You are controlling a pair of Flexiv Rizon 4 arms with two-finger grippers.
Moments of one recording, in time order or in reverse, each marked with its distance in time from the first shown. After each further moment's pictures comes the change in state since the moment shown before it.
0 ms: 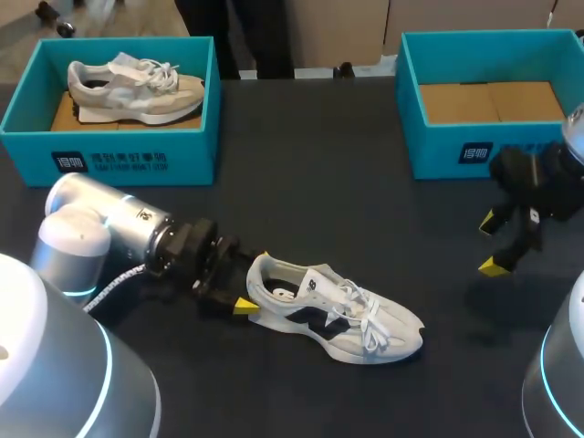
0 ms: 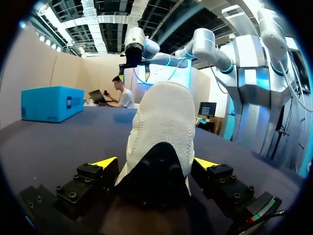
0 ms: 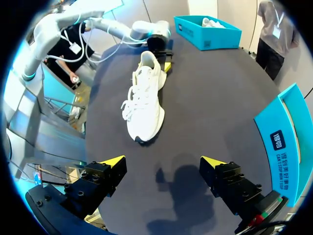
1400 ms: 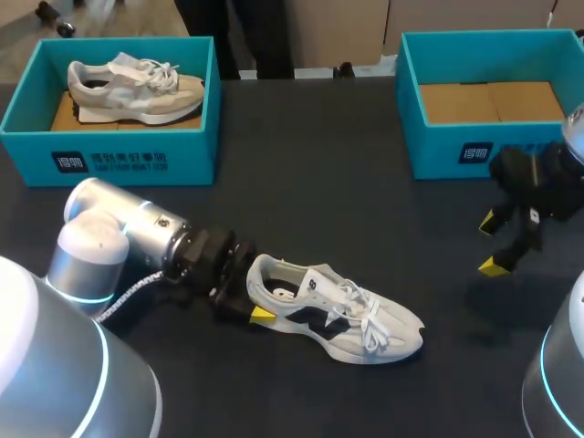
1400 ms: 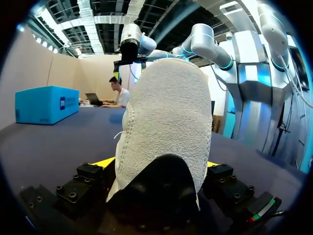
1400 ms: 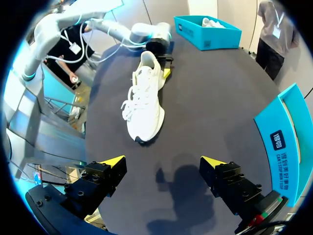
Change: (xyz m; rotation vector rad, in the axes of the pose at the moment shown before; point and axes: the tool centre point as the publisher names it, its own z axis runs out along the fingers) left arm 0.001 0.001 0.030 0.000 0.016 0.021; right arm 0.000 0.000 0.000 0.000 0.000 0.000
